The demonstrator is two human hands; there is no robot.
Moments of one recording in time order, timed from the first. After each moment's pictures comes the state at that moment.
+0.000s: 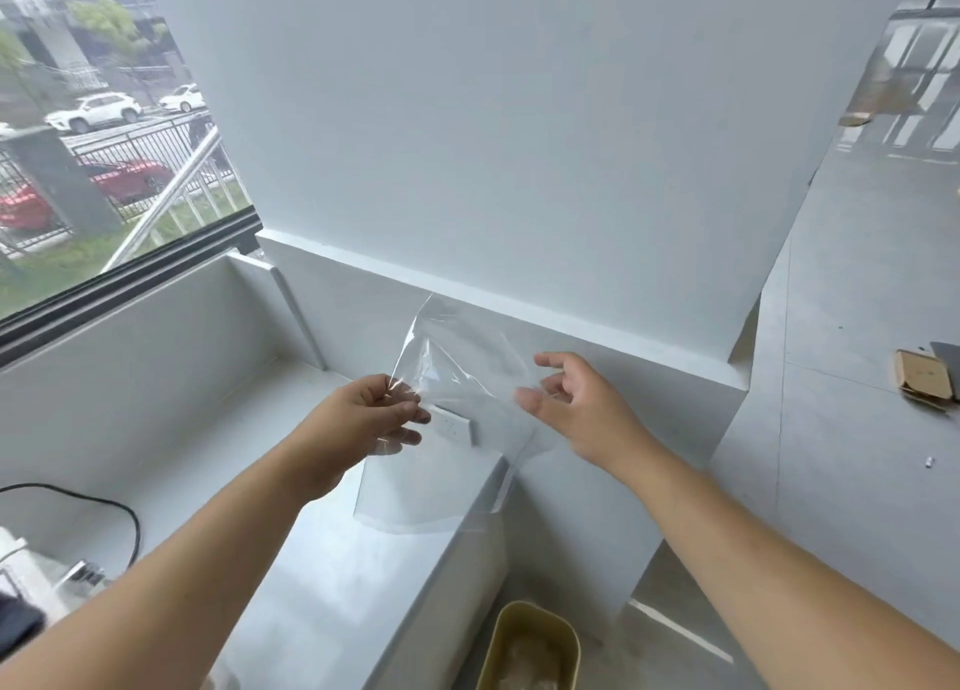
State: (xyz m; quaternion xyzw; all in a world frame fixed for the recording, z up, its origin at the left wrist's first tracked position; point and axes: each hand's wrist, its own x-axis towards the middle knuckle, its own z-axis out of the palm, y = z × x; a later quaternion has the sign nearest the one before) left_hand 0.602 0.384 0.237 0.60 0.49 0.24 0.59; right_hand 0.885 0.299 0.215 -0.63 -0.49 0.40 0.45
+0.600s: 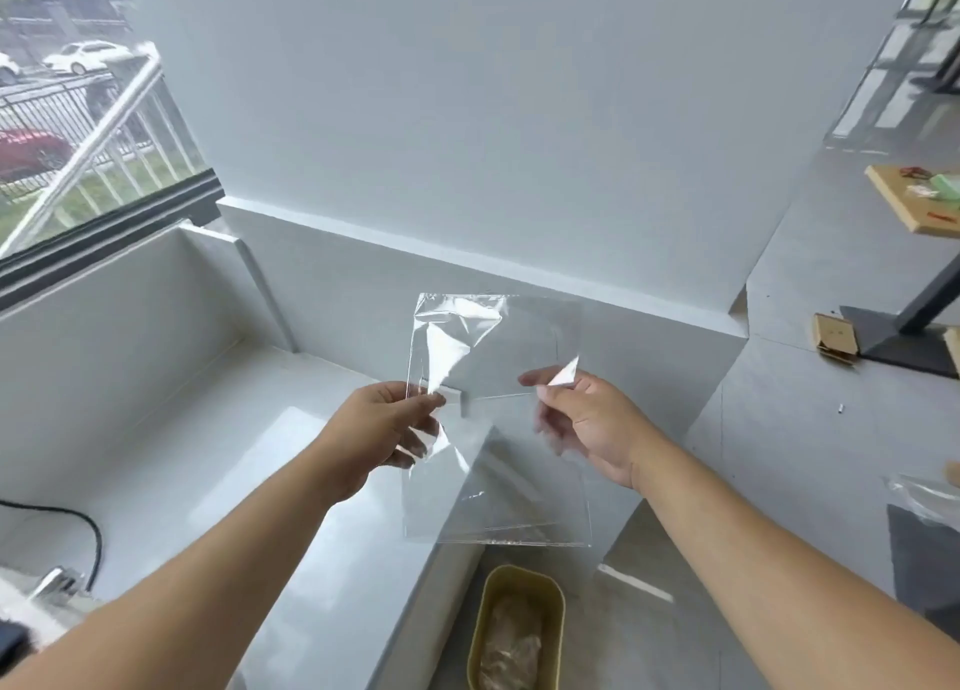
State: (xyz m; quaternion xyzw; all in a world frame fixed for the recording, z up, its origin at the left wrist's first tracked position) left_hand 0.589 0.379 0.202 0.57 0.46 0.22 0.64; right_hand 0.843 0.275 0.192 -0.57 -0.34 0.55 0.50
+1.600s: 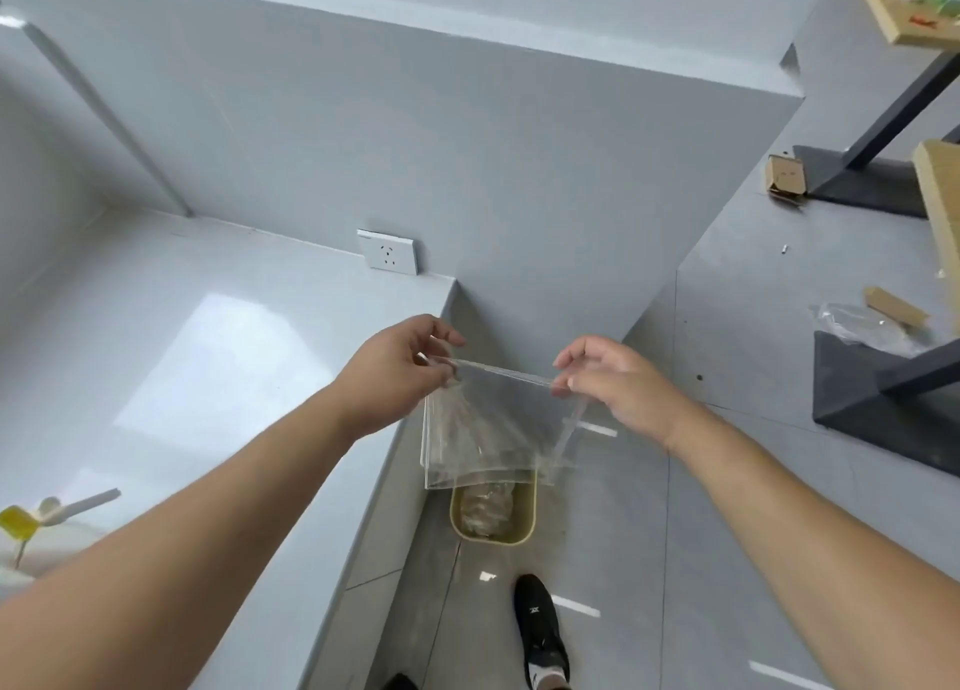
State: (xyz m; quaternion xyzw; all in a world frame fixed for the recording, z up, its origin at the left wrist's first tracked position) left_hand 0.607 0.345 0.066 0.73 0.41 0.09 0.54; right_hand 0.845 0.182 0.050 -0.71 -0.35 0.47 0.38
